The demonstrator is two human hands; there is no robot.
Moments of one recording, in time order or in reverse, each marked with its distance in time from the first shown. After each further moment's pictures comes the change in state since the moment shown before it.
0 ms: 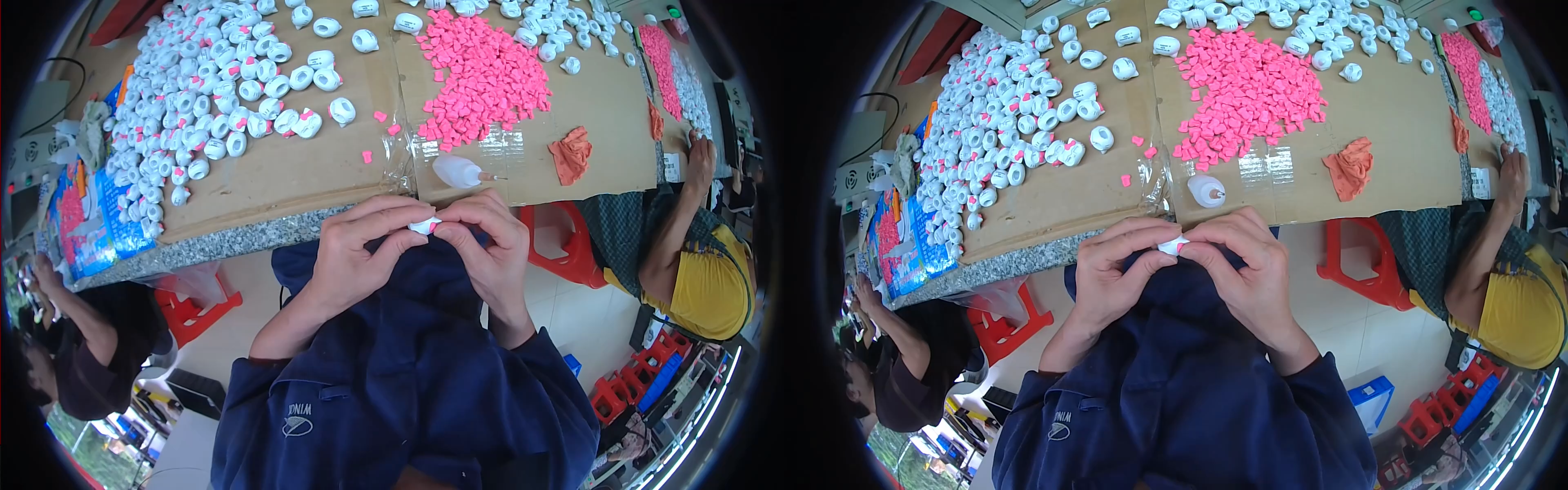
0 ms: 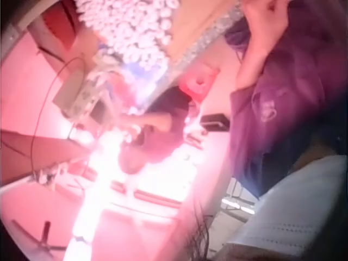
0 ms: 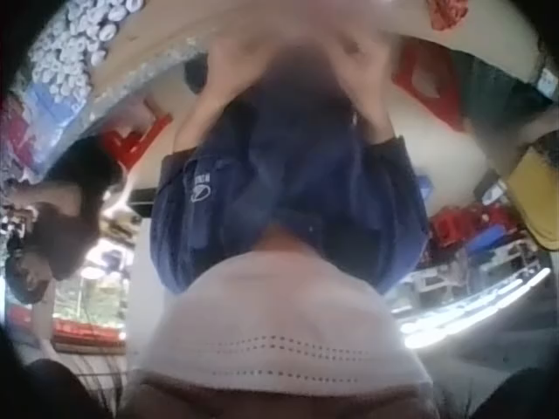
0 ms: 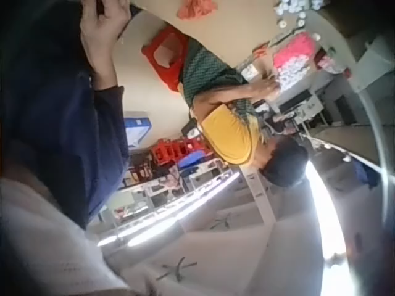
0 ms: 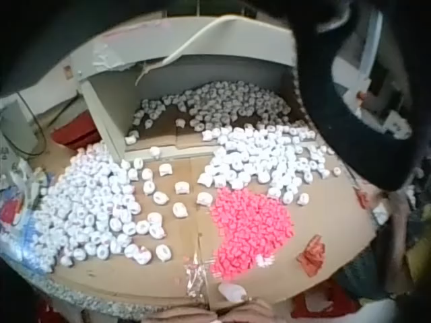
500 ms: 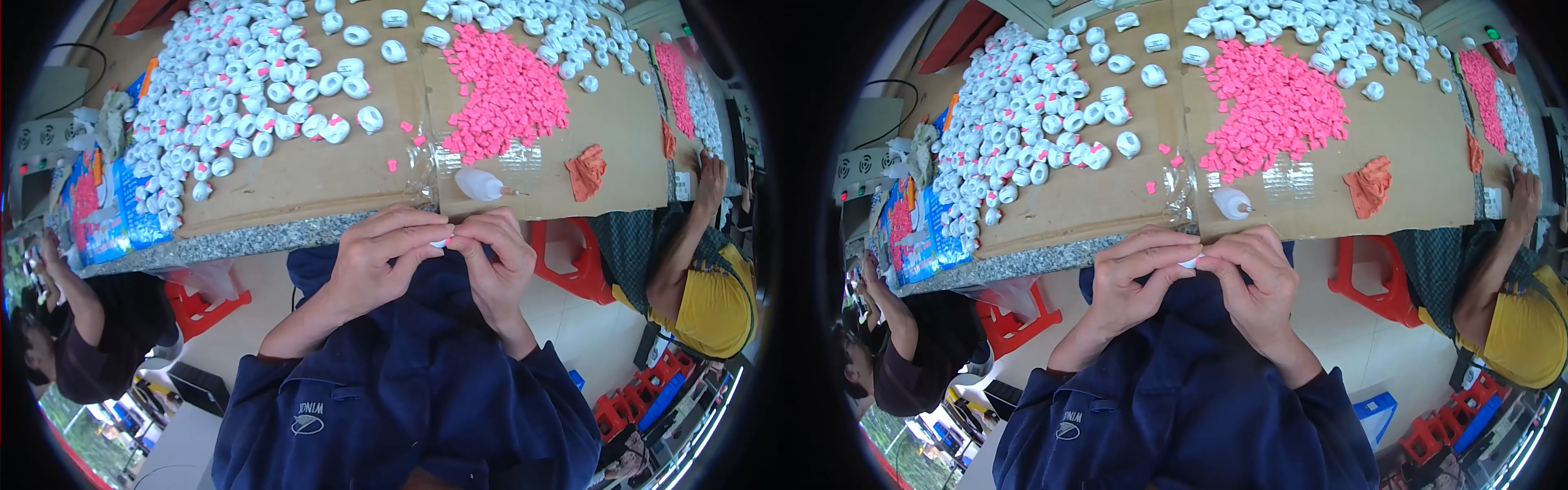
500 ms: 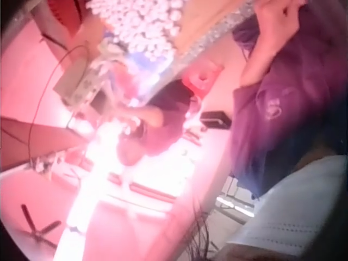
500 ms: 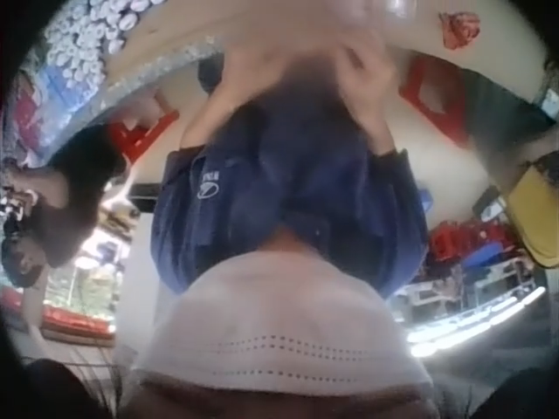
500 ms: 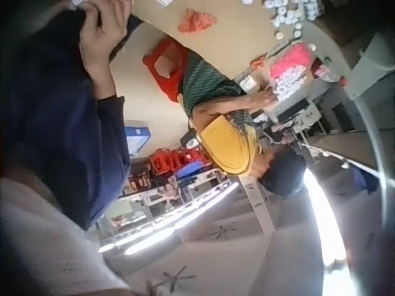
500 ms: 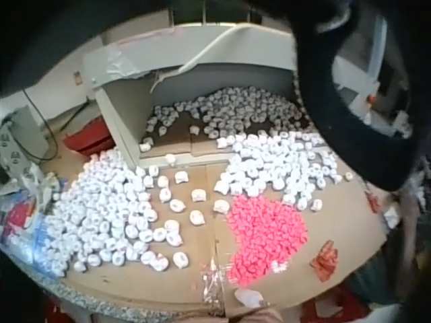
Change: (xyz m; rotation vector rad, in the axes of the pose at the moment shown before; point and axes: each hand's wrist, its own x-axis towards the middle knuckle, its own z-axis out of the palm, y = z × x) left_hand 0.000 -0.003 -0.005 0.200 0.008 0.248; right_hand -0.004 0.008 0.017 -0.050 0.158 -0.188
